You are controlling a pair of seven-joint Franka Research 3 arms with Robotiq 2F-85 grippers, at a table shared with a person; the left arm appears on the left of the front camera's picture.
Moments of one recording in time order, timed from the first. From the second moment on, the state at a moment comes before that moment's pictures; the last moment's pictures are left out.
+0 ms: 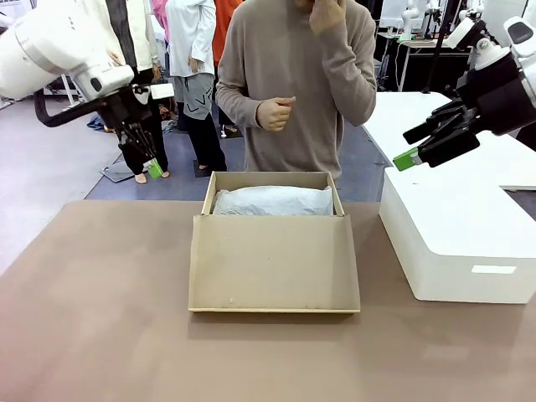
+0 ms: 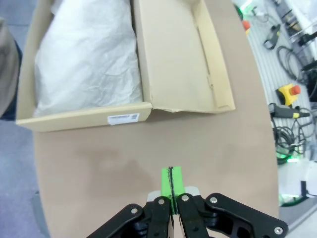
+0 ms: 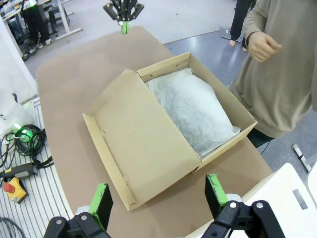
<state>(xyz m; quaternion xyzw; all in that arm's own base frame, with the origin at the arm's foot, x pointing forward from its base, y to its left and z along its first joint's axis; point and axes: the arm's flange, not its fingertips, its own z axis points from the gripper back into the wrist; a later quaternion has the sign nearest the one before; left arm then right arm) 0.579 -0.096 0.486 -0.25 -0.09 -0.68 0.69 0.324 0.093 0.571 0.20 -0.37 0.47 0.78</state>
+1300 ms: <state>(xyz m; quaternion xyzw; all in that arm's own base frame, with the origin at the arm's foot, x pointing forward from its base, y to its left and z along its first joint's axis) 0.574 -0.100 0.441 -0.29 -0.08 -0.67 0.68 0.324 0.093 0.571 0.20 -0.37 0.47 0.78</state>
